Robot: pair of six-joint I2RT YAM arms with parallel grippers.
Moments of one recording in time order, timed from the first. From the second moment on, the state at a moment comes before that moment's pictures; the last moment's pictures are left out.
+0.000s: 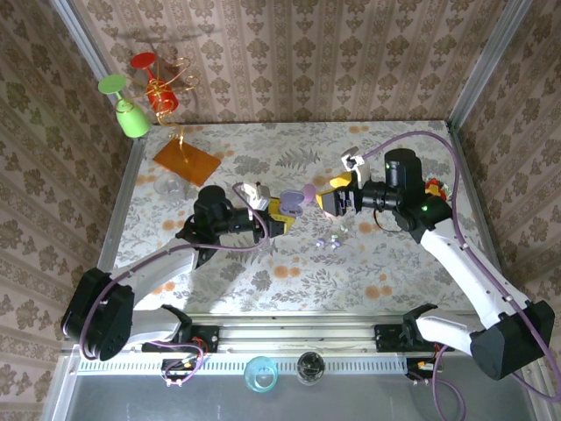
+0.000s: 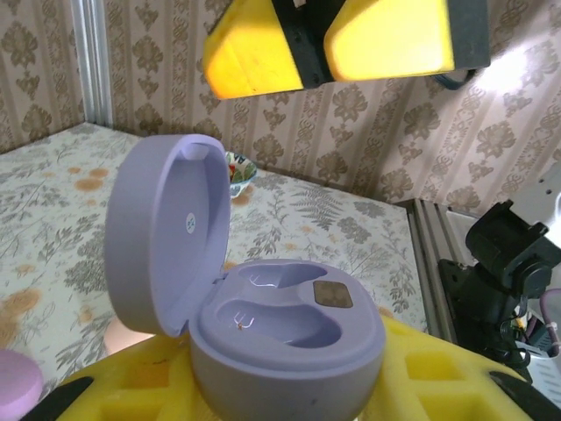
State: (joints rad) left arm -0.61 1.25 0.63 0.49 0.86 -0.08; right arm 0.33 1.13 1.03 -0.36 -0.62 0.11
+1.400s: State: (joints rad) left arm -0.59 1.32 0.45 0.86 0.68 0.02; right arm 0.44 1.50 0.68 -0.29 -0.16 0.79
